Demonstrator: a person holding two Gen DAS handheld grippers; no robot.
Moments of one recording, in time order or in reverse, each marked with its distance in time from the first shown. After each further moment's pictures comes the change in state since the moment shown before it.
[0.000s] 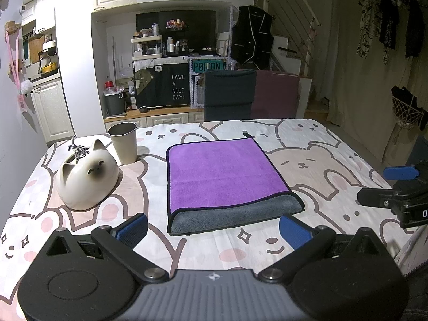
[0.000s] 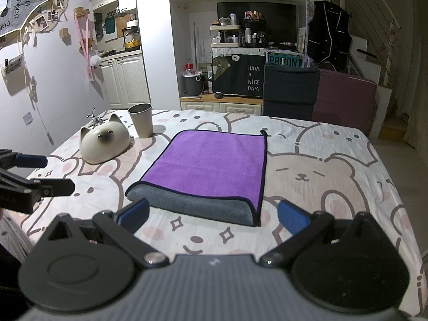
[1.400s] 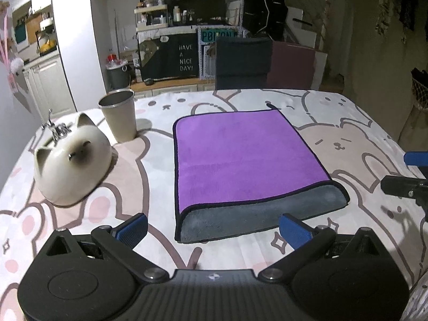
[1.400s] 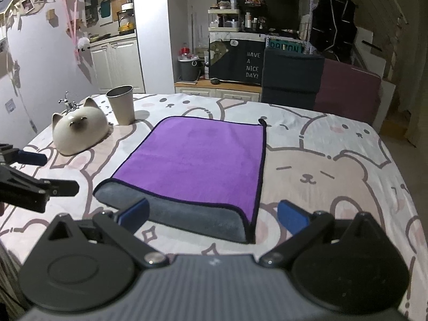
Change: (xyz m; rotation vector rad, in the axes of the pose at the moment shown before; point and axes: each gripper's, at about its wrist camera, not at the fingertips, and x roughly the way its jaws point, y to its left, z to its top) left arm 0.121 0.023 0.009 -0.010 0.133 0.028; right arm 0.081 -0.023 0.019 -0.033 0.066 -0.020
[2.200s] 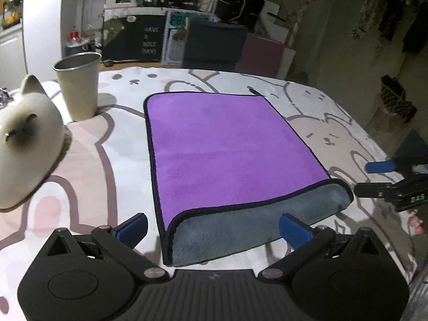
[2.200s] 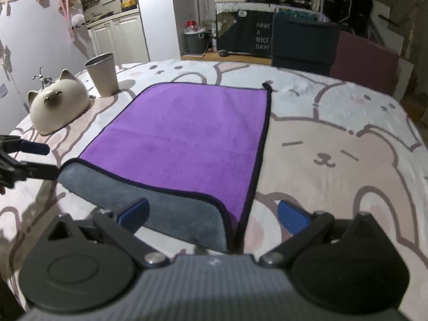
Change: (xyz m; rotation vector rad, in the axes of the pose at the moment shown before) left arm 0.088 0.052 0.001 -0.023 0.047 -0.254; right arm 0.096 -0.042 -0.005 0.009 0.132 0.086
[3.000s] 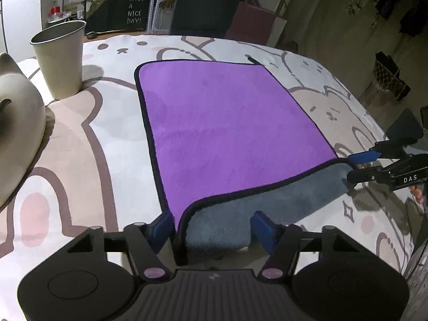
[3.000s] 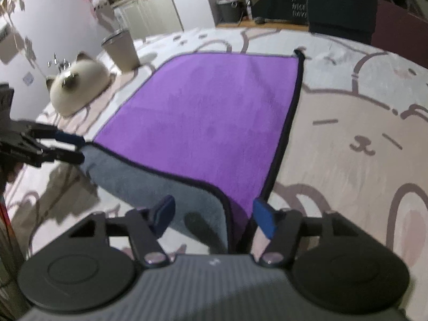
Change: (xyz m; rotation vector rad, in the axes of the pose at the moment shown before) left arm 0.031 0.023 0.012 0.020 0.168 -0.058; right arm 0.040 -0.027 0.018 -0.029 0.184 0.188
